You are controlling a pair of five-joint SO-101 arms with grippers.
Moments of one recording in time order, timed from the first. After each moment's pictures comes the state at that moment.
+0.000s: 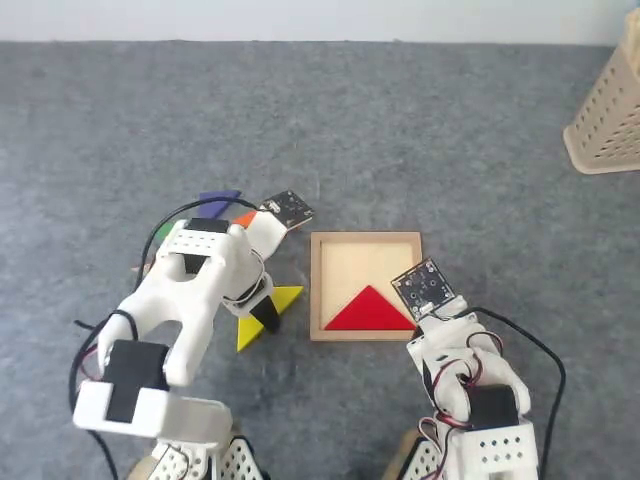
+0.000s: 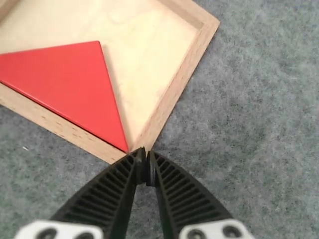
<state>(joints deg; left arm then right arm) 0.5 0.9 44.3 59.6 -33.7 -11.5 -102.8 95.6 69.4 25.3</state>
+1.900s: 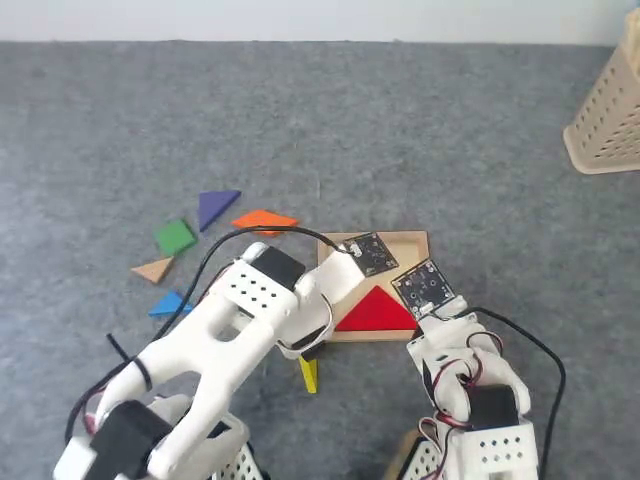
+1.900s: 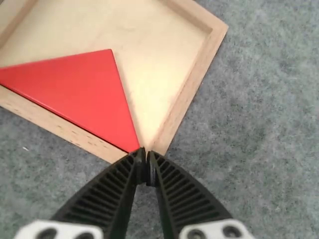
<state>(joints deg) 27.8 -18.4 46.8 77.1 -19.4 -11.5 -102.8 95.6 69.4 25.3</state>
